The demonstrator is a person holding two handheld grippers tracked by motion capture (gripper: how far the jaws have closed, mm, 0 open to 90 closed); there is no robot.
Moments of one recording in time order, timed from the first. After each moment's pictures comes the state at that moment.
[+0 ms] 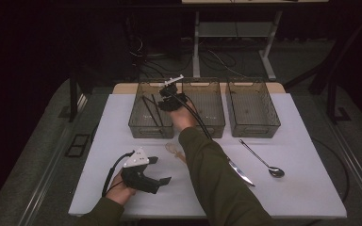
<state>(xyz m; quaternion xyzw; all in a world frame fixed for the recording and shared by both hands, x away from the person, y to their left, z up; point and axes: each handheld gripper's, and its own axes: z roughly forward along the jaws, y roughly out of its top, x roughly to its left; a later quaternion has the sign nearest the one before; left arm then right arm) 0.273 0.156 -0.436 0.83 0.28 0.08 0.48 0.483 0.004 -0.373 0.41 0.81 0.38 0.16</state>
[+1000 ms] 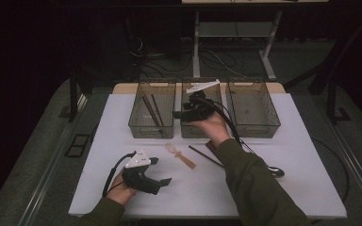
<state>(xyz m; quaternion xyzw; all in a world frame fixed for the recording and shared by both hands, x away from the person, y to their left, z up) 0.272 0.152 -0.440 0.83 0.28 0.08 0.47 0.421 -0.084 -0.342 0.35 0.82 0.45 0.09</state>
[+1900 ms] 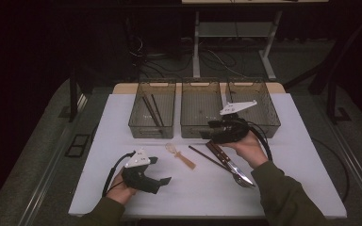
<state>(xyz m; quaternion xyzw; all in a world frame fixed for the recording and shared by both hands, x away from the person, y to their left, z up) 0.274 0.154 -0.440 0.83 0.28 0.09 0.47 0.363 -0.170 -0.362 0.31 0.83 0.46 0.07</state>
